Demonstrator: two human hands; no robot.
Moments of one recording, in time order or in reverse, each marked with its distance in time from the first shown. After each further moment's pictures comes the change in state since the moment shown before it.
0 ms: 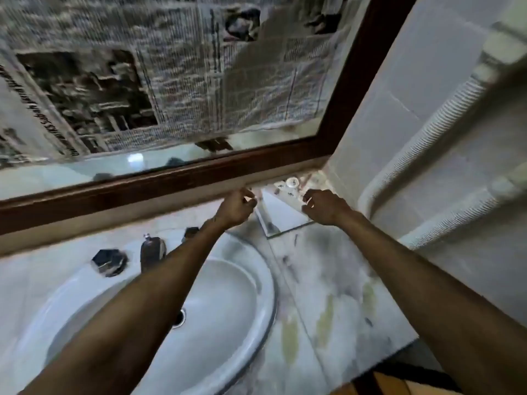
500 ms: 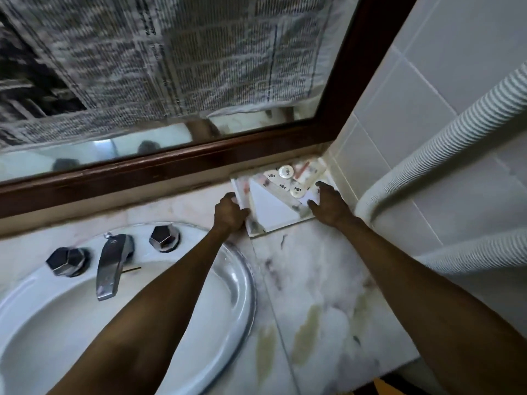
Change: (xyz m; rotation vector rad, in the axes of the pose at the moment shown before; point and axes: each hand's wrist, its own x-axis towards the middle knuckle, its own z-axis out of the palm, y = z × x) left_hand 0.057 -0.034 0.076 0.008 0.161 -0.357; right_hand 0.091 0.096 0.058 0.224 0.023 0.068
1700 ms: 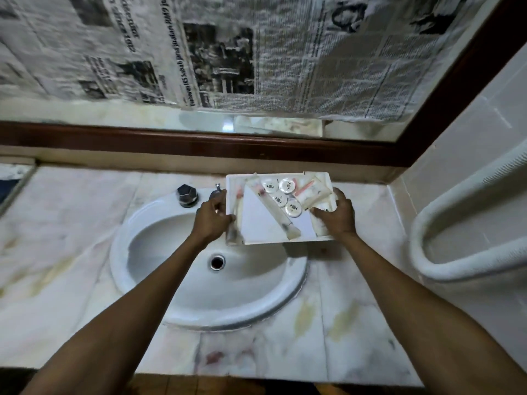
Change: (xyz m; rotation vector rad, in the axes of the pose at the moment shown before) left_hand -0.191 -0.147 -0.161 -0.202 0.393 0.157; right_hand -0.116 -0.129 0.058 0.469 0.112 -0.183
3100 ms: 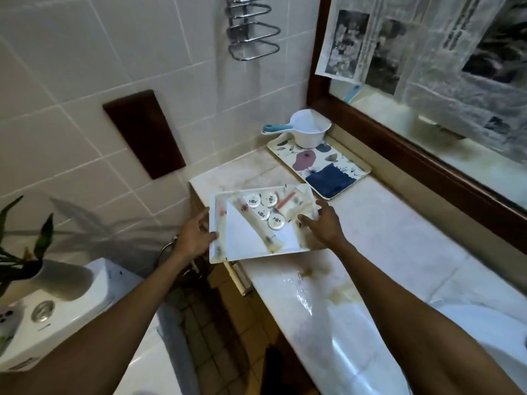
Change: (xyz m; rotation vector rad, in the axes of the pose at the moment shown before) left_hand -0.253 -0.419 -0.586 -0.122 0.792 -0.581; right_hand -0.314 -0.417 0.669 -0.196 -0.927 -0.579
